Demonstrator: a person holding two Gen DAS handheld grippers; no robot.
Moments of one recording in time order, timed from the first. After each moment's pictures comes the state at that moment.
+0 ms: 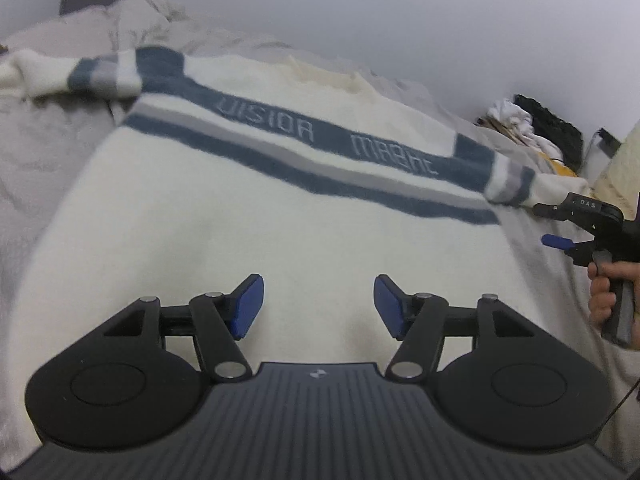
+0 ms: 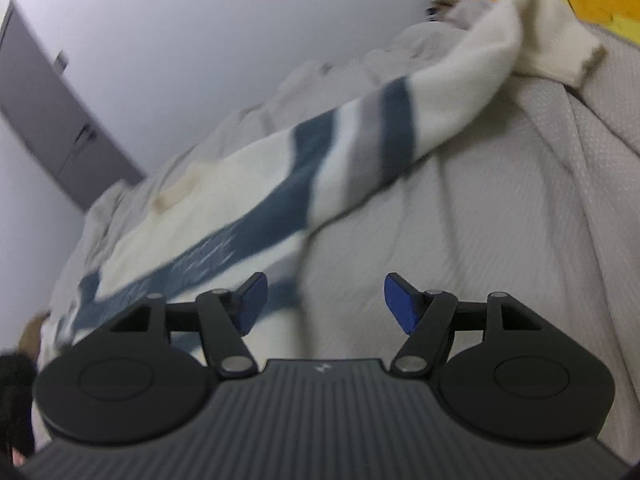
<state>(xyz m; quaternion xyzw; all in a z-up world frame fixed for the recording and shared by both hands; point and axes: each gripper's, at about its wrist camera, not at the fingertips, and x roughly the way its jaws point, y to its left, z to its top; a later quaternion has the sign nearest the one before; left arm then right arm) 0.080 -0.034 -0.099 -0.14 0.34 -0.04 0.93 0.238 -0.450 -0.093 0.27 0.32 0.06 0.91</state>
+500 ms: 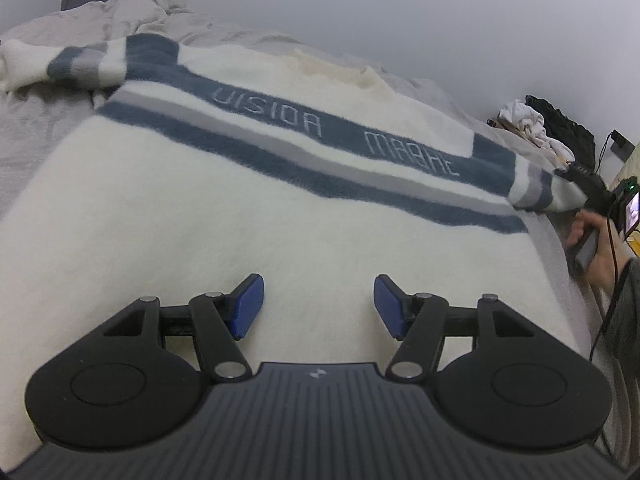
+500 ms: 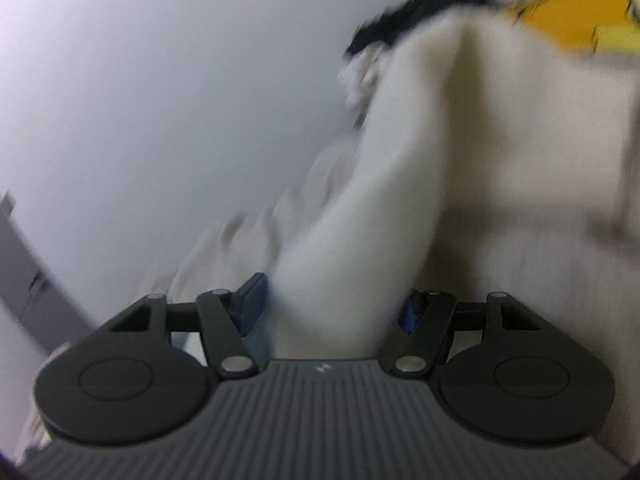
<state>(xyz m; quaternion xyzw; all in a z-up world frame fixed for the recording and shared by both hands) 0.122 -0.037 -0.130 -0.15 0.34 -0.04 0.93 0.363 -0.545 -0.126 0.32 0.12 -0.08 0.94</state>
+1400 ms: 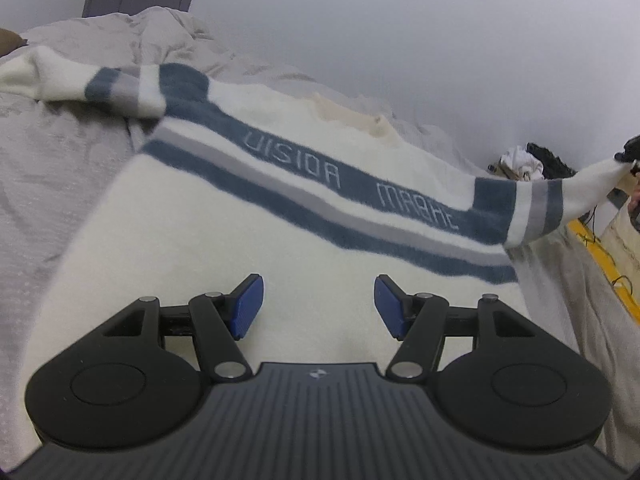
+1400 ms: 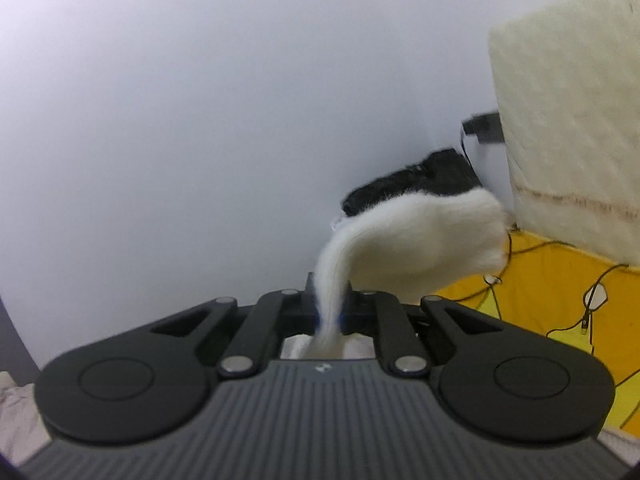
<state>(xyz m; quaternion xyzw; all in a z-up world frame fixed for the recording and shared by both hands) 0.099 -0.001 -0.098 -0.19 0.30 -0.02 0.93 0.327 -0.496 0.083 0.17 0.05 -0.18 0.97</state>
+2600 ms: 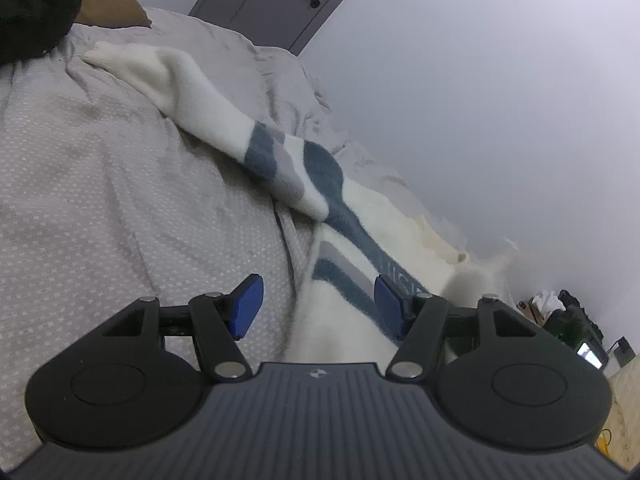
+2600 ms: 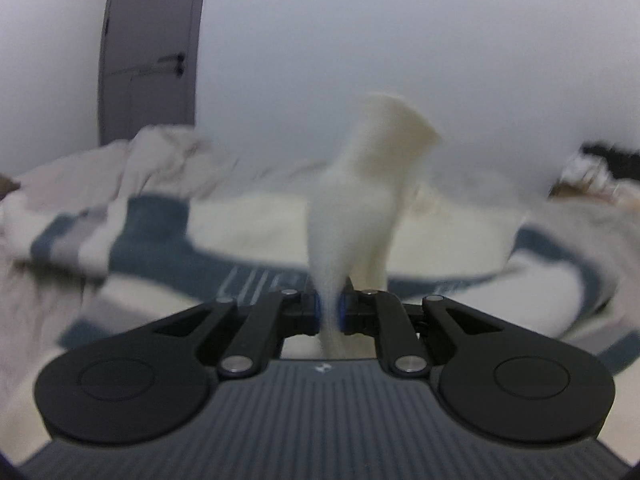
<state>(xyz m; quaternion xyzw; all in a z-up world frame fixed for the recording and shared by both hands) 0.088 0.153 -0.089 -0.34 0.21 0.08 0.91 0.233 -0.049 -0.107 -0.03 0.17 0.07 0.98</state>
